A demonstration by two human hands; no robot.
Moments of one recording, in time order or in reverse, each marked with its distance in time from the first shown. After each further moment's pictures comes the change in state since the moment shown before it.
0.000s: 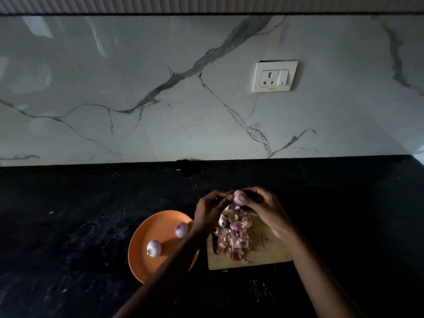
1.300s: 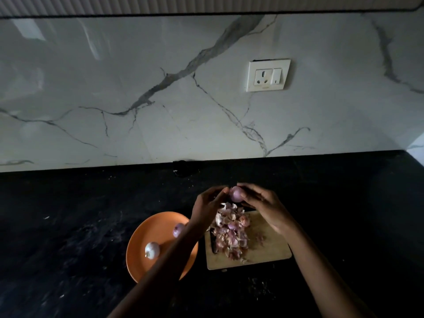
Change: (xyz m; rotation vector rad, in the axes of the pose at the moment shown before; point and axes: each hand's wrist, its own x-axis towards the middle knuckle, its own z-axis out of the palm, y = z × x) left_hand 0.010 0.007 -0.003 -0.068 -0.080 -0.116; right_hand 0.005 0.002 -0.007 0.090 -0.053 -0.005
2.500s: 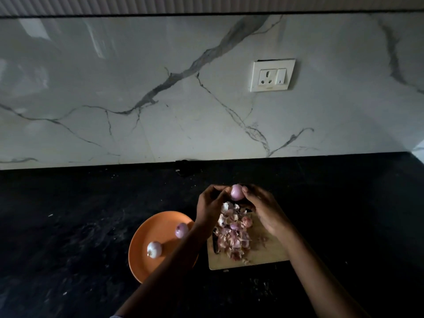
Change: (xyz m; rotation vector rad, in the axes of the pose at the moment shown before) left_hand 0.002 -0.001 0.011 -0.194 0.136 0.015; right_hand 0.004 0.003 0.017 0.135 0.075 0.043
